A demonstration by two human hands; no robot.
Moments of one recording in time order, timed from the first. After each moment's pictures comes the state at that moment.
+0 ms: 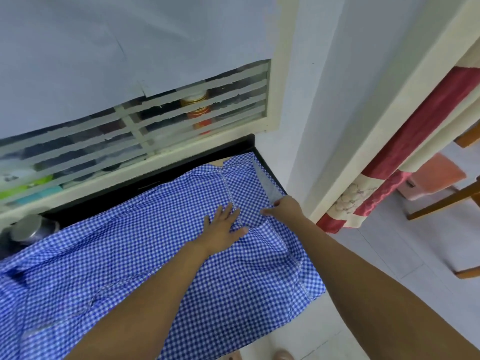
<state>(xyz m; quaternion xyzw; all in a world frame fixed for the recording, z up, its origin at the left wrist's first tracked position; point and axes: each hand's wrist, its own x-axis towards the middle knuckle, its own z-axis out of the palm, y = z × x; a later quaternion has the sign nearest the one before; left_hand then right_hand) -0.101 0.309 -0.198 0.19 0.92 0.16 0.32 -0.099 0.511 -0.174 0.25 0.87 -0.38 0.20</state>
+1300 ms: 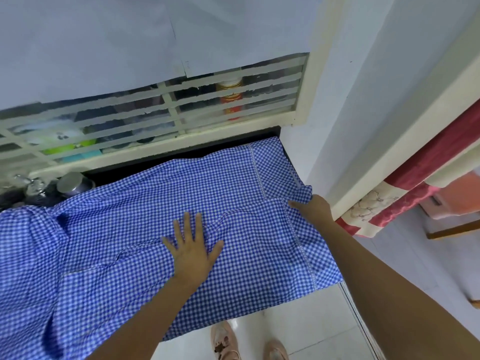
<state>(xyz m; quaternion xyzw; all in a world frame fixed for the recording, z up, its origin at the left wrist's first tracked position) 0.011 0.236 -0.203 -0.04 0.99 0.10 0.12 -0.075 0.535 -0.179 0.26 0.85 -0.42 0.15</state>
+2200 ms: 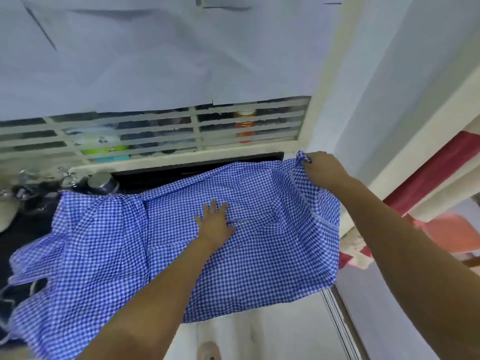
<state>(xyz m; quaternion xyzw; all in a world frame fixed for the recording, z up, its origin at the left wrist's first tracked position) -0.039 0.273 -0.136 -0.03 0.96 0.17 0.19 -0.097 0.513 0.012 0.09 0.97 -0.24 0.07</state>
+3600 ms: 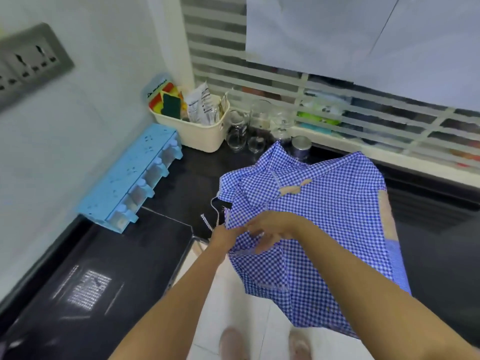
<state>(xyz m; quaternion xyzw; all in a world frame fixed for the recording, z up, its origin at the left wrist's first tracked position) 0.184 -0.101 -0.163 -0.49 0.61 0.62 0.09 0.081 0.000 -0.092 -0.21 0.78 -0.17 0.56</state>
